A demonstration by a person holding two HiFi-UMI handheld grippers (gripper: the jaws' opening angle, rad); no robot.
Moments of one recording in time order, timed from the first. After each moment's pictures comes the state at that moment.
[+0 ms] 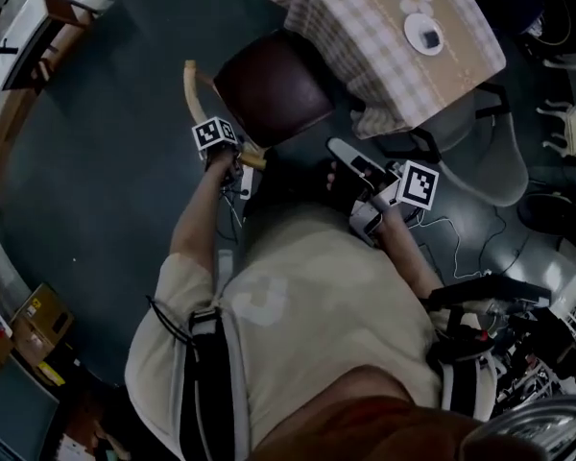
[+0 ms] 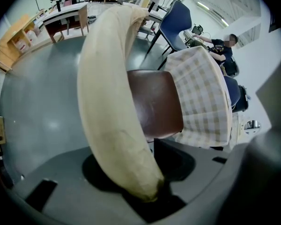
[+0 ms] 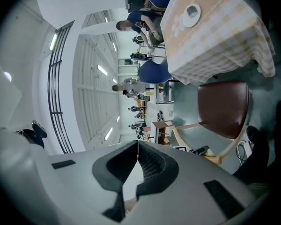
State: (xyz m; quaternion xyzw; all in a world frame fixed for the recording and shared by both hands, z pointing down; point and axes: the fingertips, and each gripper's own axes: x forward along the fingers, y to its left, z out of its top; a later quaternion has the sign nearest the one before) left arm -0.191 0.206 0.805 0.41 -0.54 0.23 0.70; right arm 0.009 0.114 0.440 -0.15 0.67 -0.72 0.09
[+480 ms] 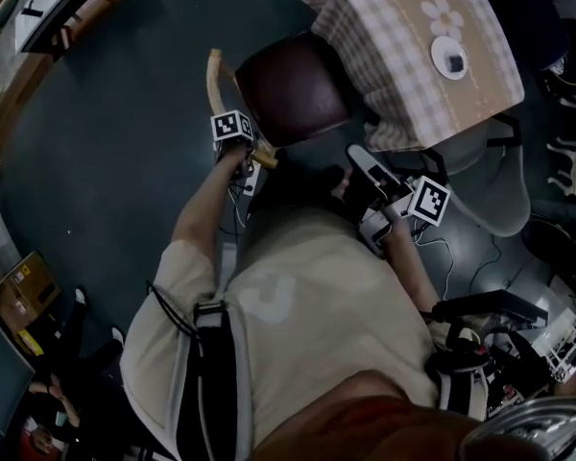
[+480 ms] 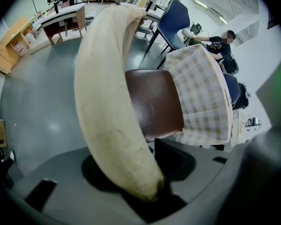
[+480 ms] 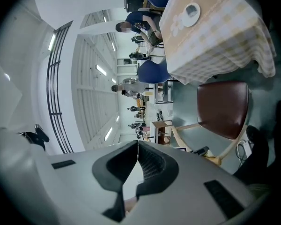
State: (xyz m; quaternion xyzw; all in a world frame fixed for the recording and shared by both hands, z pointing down) left arm -0.189 0.206 0.804 0.42 -0.53 0.24 0.70; right arm 0.009 0.110 0.442 -0.15 0.67 -0.72 0.08
